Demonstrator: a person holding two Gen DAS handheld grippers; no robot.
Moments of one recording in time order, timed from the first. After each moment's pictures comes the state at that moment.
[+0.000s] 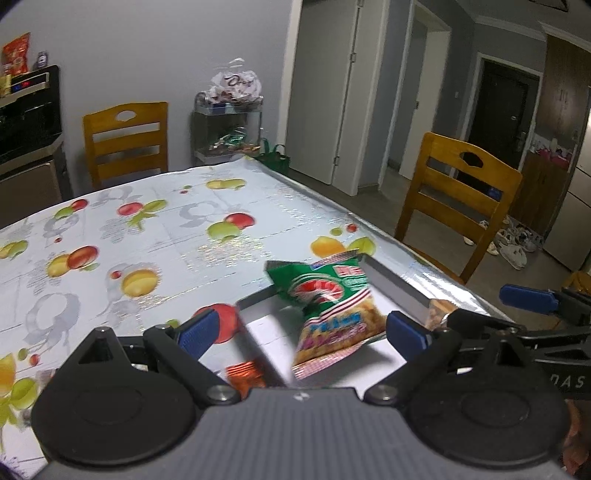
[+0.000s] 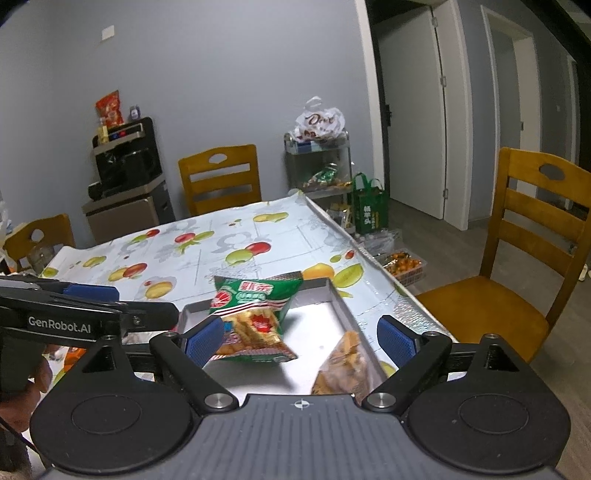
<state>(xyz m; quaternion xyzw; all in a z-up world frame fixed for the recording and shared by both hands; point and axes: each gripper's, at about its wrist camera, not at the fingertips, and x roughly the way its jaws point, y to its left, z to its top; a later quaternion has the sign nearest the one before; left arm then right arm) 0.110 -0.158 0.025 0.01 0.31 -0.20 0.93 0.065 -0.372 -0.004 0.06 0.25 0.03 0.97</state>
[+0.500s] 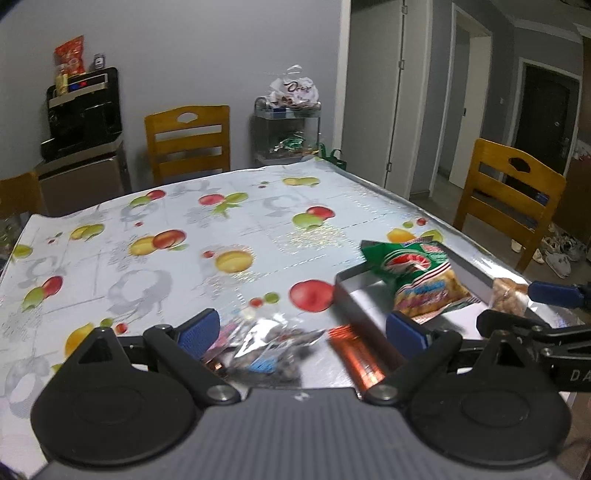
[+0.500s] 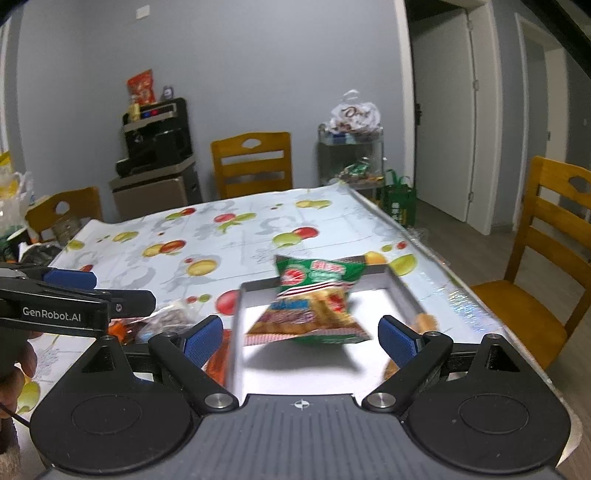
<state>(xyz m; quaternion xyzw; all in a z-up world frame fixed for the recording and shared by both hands) 0.071 -0.082 0.021 0.02 0.30 -0.11 0.95 0.055 -0.313 -0.007 0.03 0.26 0.07 0.96</state>
